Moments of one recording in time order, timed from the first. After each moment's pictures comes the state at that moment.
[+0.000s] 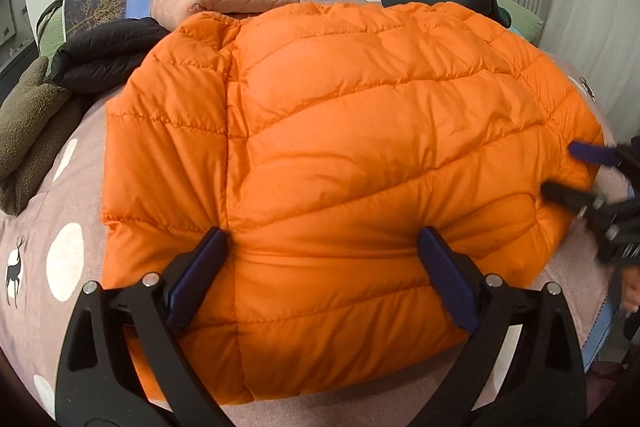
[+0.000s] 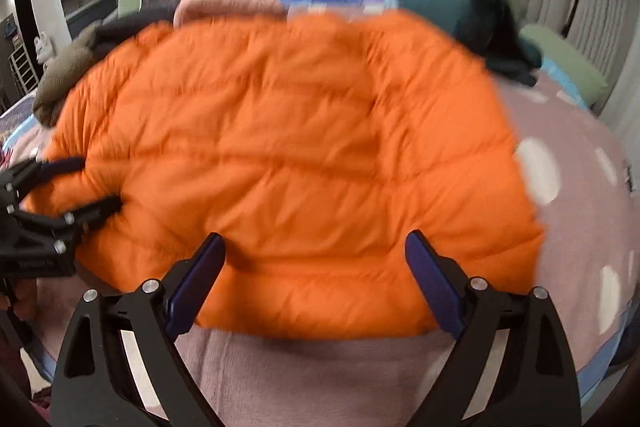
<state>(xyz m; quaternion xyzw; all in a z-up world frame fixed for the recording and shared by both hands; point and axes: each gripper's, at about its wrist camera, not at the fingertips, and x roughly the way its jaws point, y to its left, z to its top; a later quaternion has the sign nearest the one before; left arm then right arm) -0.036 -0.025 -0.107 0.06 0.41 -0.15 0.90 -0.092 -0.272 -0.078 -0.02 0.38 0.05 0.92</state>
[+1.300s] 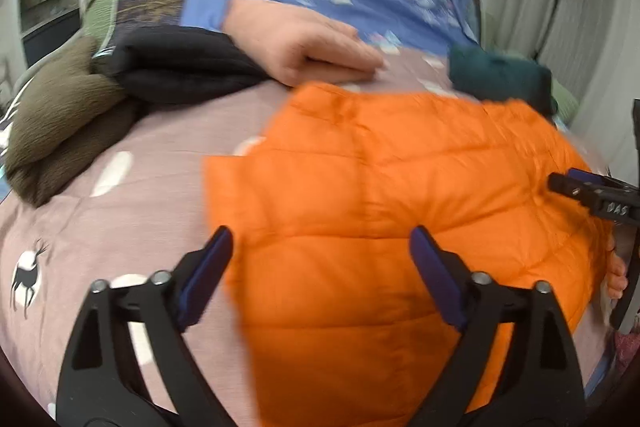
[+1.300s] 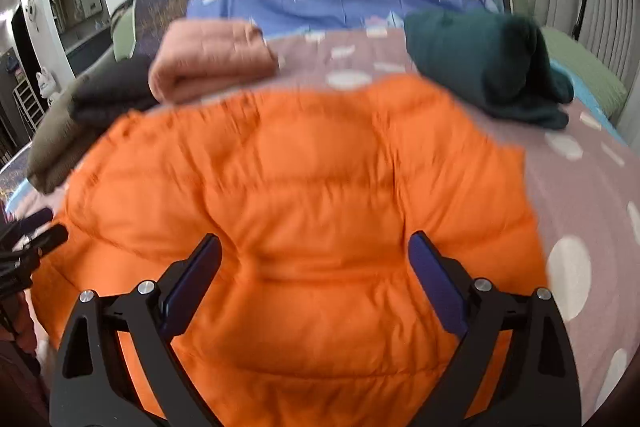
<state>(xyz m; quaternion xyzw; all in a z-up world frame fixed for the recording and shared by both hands) 0.005 0.067 -0.077 -0.03 0.36 -0.08 0.93 0.018 -0.269 -0.047 0.01 0.36 0.07 0.93</state>
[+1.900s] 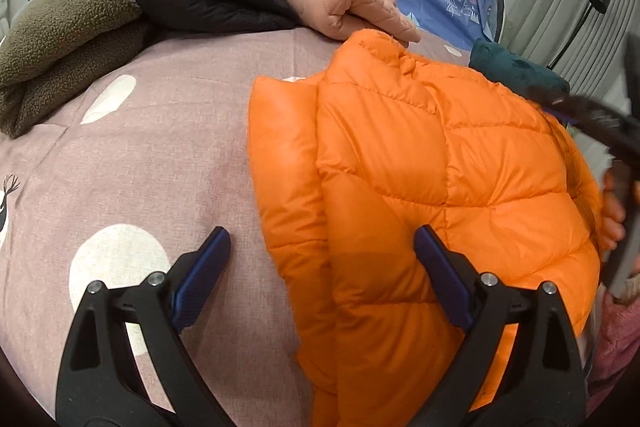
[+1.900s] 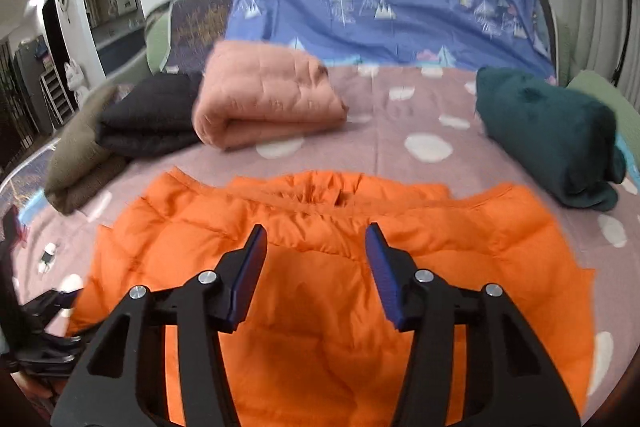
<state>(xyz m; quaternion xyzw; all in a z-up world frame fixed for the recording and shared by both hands) 0.022 0.100 -0.122 -0.11 0.42 -0.10 0.90 0.101 -0.195 -0.056 -0.01 0.38 0.11 0.92</state>
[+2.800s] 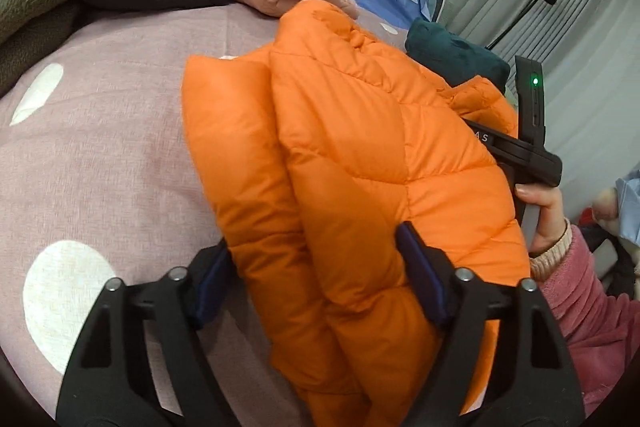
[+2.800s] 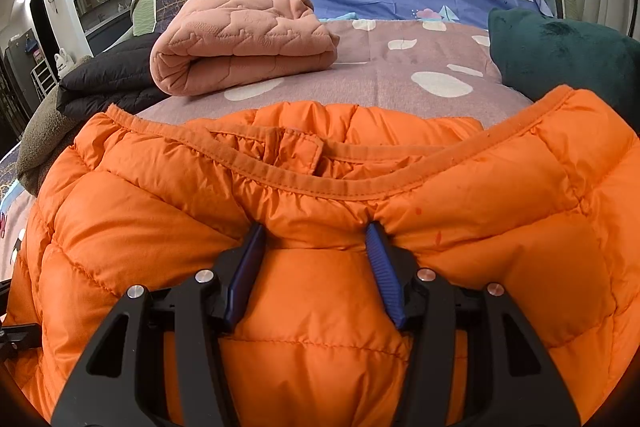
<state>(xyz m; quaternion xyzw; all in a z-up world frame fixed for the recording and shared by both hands) 0.034 0.101 -0.128 -0.13 0.44 -0.24 0.86 0.120 -0.201 -0.101 0.01 0.39 0.13 0.91</state>
